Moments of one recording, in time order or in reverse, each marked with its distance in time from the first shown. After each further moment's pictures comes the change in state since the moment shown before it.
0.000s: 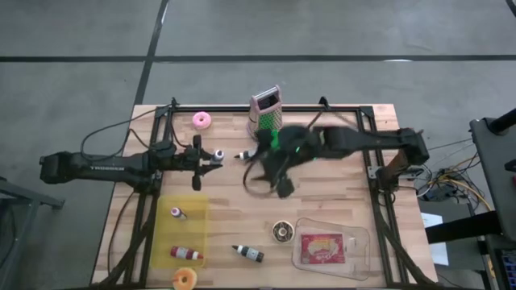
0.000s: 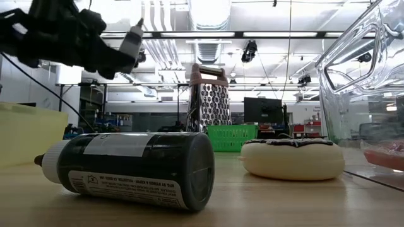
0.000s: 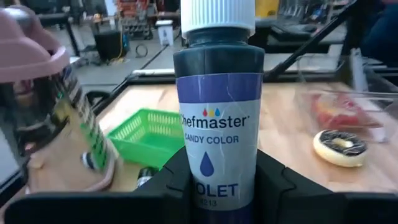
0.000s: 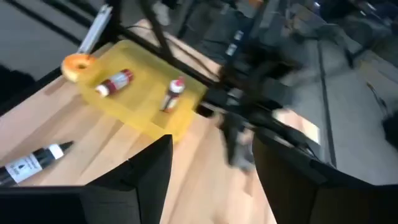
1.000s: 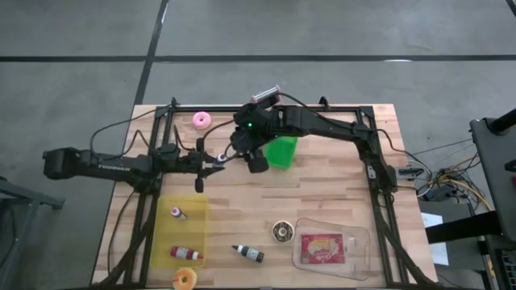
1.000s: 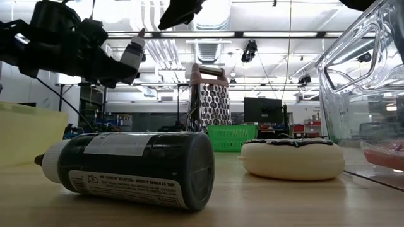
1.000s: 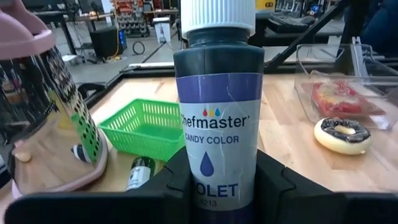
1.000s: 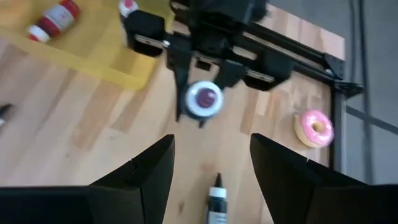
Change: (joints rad) left arm -0.002 0.140 -0.058 0.181 0.005 0.001; right arm -0.208 0.427 0.504 -0.372 -0.063 0.022
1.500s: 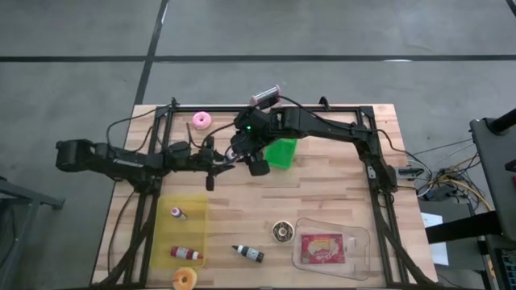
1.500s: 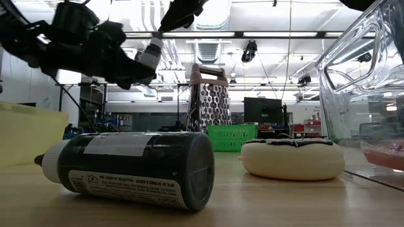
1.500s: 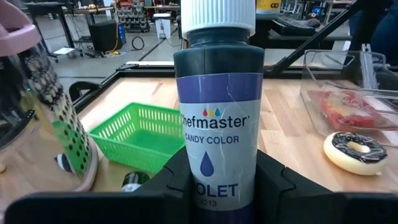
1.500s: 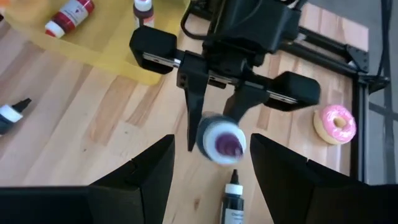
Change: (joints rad) left arm -0.002 0.262 0.105 0.145 0.000 -0.037; right arm 0.002 0.001 -0.022 -0.016 -0.029 0.020
